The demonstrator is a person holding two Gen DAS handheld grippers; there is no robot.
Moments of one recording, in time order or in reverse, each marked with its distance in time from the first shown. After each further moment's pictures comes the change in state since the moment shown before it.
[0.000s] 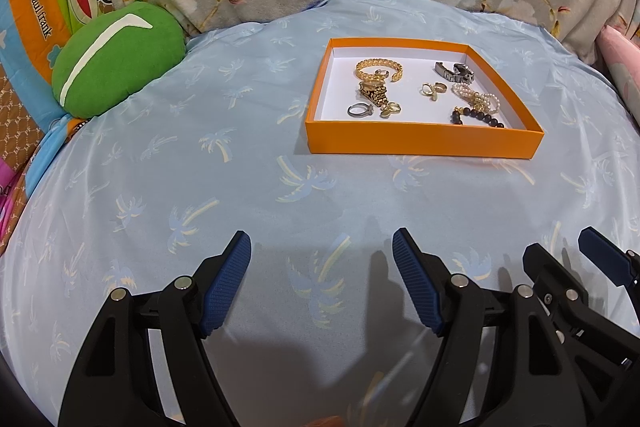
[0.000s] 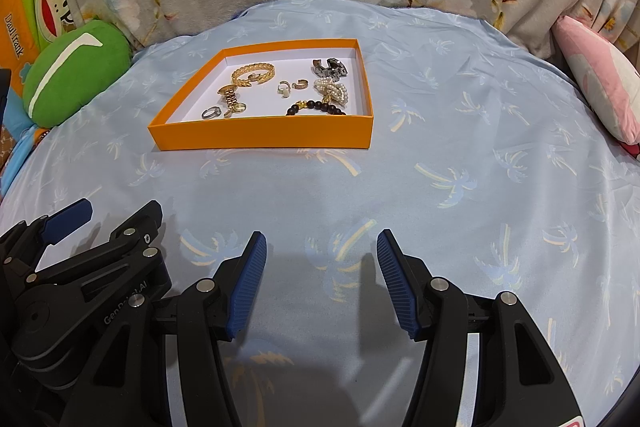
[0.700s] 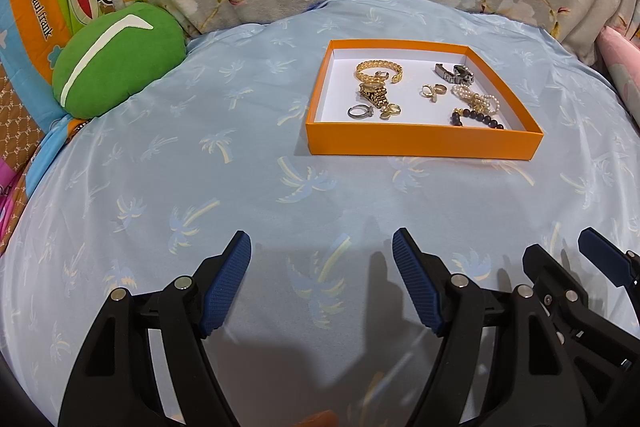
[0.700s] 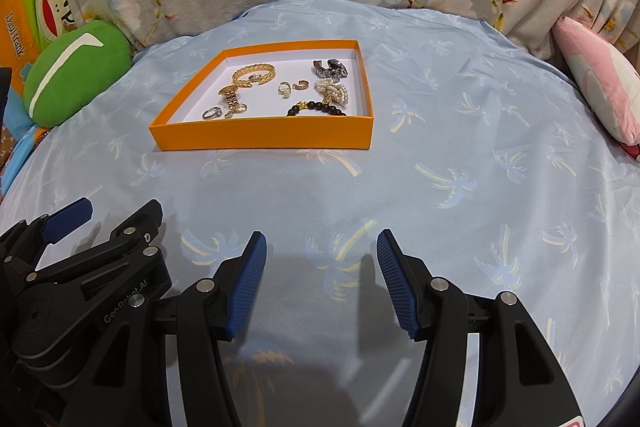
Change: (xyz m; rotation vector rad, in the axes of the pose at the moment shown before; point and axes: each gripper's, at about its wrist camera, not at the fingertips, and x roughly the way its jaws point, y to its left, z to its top) left arm 0.000 0.003 0.001 -0.001 -0.002 0.002; right arm -0.001 0.000 0.000 0.000 0.000 0.000
